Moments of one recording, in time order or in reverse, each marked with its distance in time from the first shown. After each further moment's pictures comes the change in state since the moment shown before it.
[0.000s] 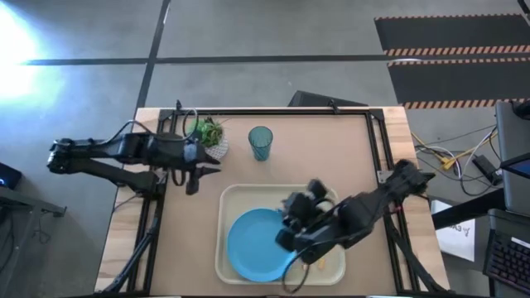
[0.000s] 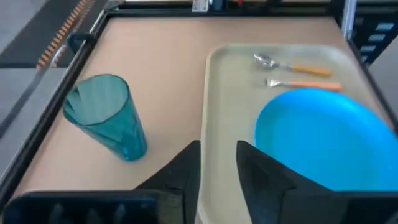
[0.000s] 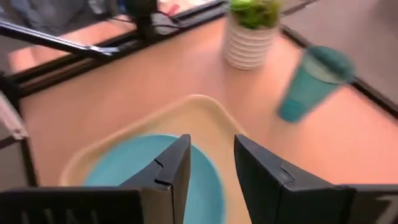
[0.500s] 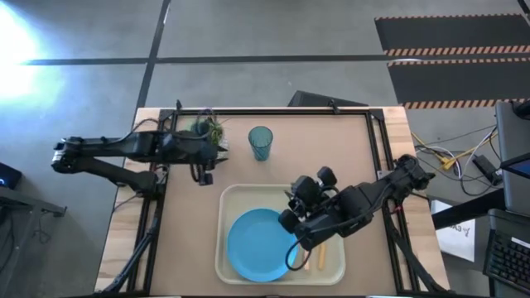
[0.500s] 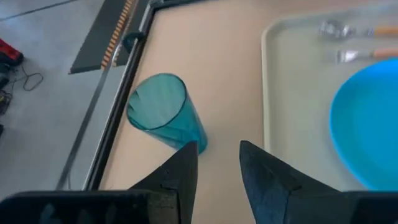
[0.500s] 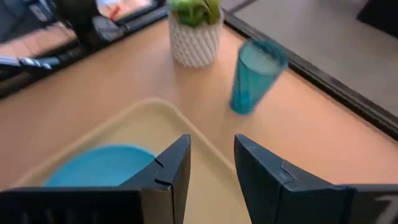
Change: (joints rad) left arm 0.048 0.136 0.044 0.008 -0.173 0.185; right arm -0.044 -0.040 -0.021 -0.154 0.062 0.144
